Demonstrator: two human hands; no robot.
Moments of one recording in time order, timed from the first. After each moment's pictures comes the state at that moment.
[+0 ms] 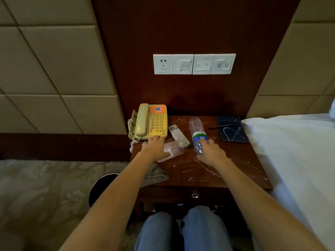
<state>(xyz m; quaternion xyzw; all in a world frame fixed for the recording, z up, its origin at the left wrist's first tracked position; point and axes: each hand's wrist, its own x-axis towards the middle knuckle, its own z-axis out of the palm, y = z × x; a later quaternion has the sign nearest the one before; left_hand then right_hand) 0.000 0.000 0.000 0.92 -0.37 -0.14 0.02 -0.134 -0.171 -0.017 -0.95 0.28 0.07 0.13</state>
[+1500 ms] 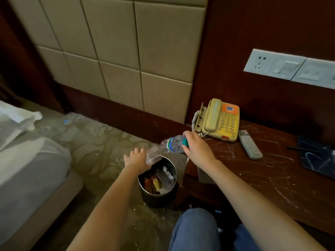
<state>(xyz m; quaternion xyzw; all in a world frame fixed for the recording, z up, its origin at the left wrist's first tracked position) 0.054 0.275 -0.079 0.98 -0.08 -0.17 0.04 0.001 0.060 -0.020 -0.98 -0.05 -0.09 0.16</state>
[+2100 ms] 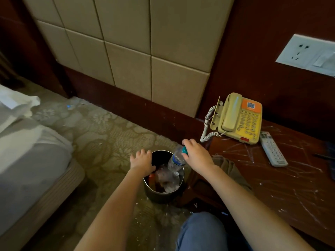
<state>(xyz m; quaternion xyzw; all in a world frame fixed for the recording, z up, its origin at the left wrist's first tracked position) 0.078 0.283 -0.136 0.98 -0.08 -0.19 0.04 0.041 0.086 -0.078 -0.99 -0.05 0.04 0.12</state>
